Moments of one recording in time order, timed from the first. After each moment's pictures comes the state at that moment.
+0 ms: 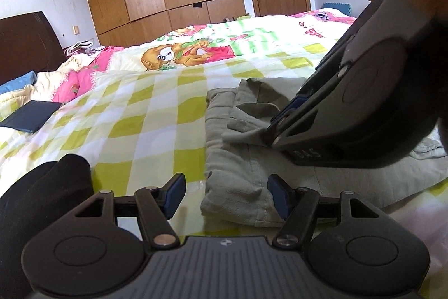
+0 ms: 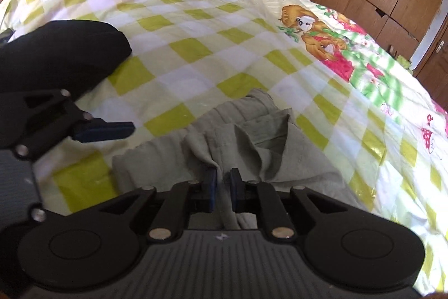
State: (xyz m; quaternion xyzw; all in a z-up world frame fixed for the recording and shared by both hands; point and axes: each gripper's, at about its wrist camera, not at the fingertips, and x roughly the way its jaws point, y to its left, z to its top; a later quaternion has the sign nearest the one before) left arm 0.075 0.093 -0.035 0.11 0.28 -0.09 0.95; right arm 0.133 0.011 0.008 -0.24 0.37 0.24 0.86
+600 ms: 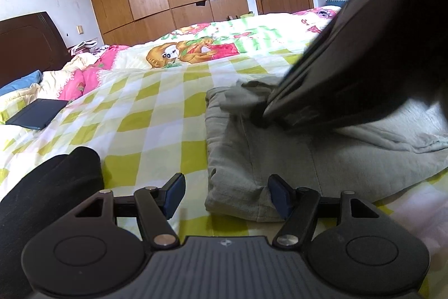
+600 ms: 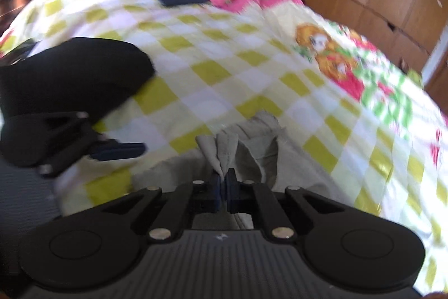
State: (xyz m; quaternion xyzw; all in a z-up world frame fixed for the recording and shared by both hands) left arm 0.060 0.098 -0.032 0.12 0.28 -0.08 0.95; right arm 0.108 0.014 0.031 -0.25 0.33 0.29 0.86
